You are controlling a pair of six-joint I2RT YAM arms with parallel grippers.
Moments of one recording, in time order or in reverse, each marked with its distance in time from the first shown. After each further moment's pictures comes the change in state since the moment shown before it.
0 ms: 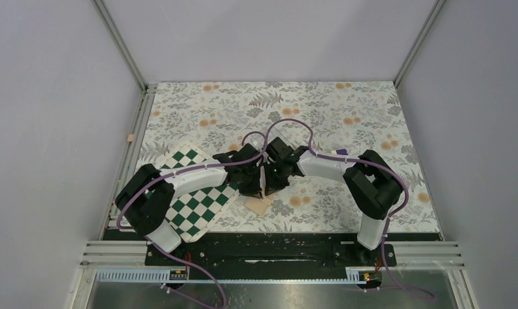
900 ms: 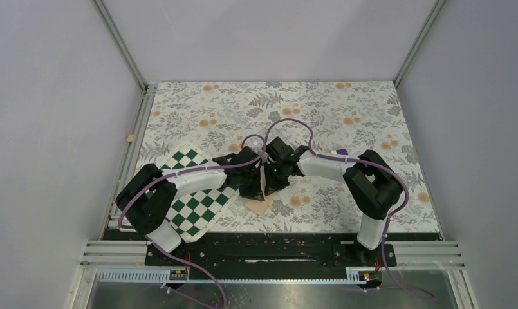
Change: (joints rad) left arm 0.006 0.007 -0.066 0.098 0.050 -0.034; right arm 0.000 -0.001 0.000 0.001 -0.002 -0.001
